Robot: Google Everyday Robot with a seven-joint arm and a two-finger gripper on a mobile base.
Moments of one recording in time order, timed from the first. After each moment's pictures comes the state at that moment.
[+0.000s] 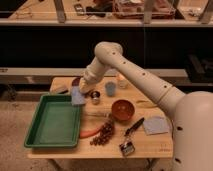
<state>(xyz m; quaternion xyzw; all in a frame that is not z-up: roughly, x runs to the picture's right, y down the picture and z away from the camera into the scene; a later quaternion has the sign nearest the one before) -0.111 -0.002 0.743 0.02 -0.44 -0.69 0.57</state>
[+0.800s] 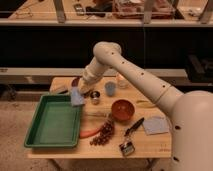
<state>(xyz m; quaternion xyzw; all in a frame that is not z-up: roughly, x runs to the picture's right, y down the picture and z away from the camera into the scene) -0.125 -0.003 0.747 0.03 -0.45 -0.71 0.55</state>
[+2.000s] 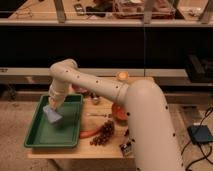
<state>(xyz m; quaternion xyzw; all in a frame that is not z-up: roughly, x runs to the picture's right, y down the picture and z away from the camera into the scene) -0.269 0.084 0.801 0.02 -0.42 -0.81 0.41</state>
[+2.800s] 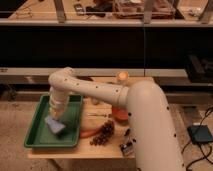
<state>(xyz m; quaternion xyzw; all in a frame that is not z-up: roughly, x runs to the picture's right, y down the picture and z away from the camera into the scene) -0.270 0.138 0.788 0.01 -0.46 -0.82 0.35</state>
